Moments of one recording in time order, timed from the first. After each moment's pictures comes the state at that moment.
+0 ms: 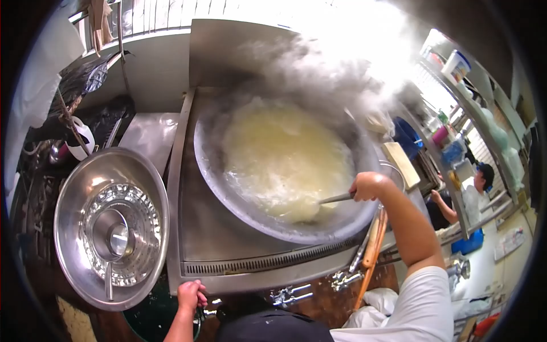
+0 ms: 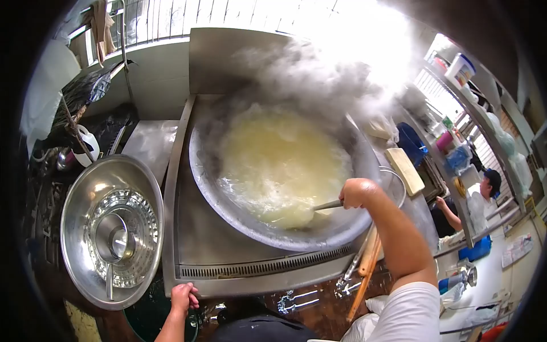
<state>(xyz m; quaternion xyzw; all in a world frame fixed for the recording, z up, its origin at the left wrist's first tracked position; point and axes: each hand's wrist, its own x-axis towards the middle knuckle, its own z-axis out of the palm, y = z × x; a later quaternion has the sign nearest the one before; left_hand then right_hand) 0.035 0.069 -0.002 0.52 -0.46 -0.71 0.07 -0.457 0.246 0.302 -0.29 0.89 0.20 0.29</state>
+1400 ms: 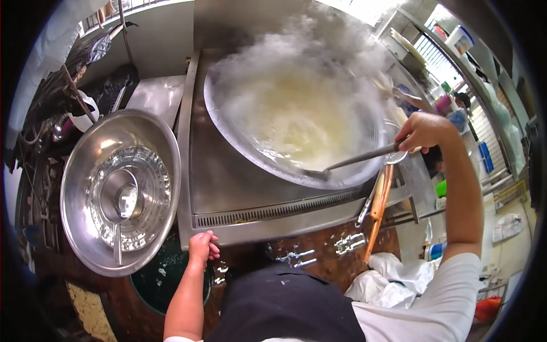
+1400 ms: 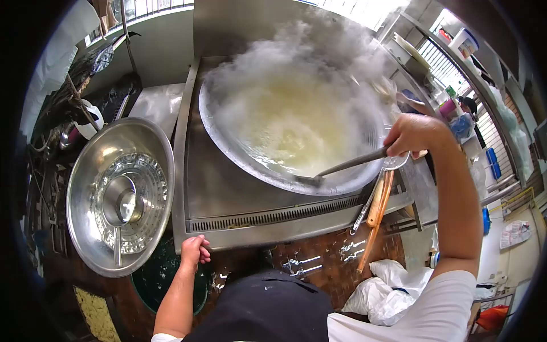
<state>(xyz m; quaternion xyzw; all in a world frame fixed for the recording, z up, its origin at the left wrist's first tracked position) 0.037 0.064 -0.003 0.49 -0.48 -0.73 0.05 -0.365 0.291 0.434 -0.24 0.93 0.09 0.26</state>
